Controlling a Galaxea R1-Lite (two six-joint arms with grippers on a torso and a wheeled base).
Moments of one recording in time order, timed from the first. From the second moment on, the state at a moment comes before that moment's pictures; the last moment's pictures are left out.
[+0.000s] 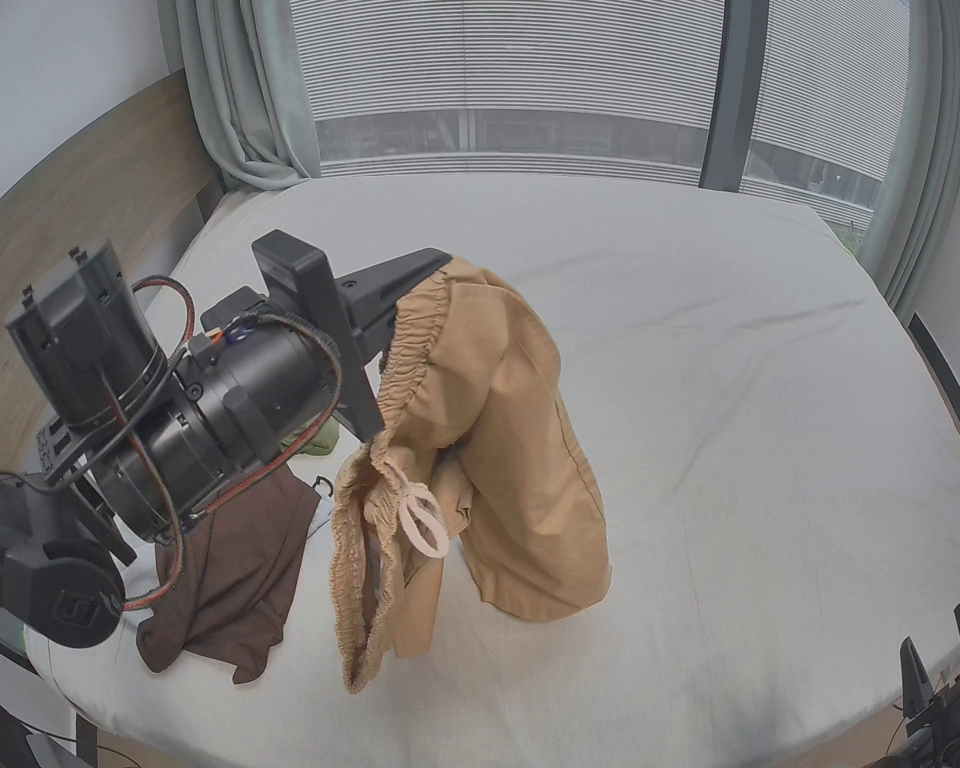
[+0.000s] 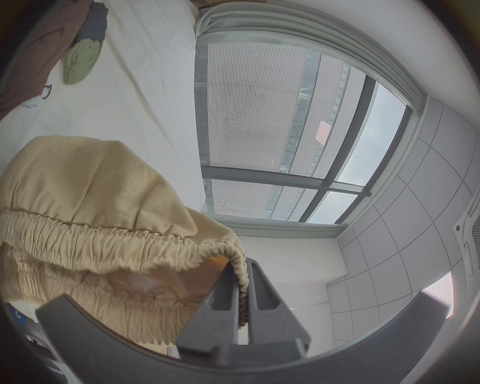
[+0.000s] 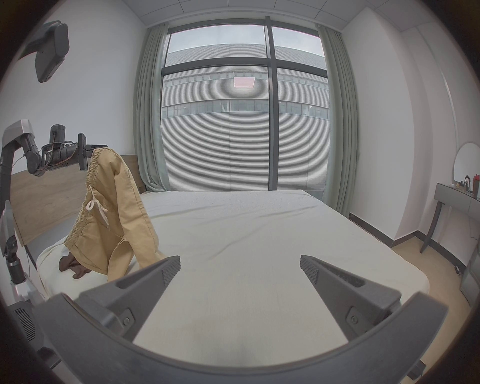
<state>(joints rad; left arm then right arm) -0.67 1.59 -0.77 -1.04 -0.13 -1.49 0.00 0.02 -0.02 0.00 -0.03 0.00</state>
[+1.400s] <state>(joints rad) -0.88 1.82 -1.06 -1.00 -0.12 -1.66 0.00 0.02 -0.02 0.00 -0.03 0.00</state>
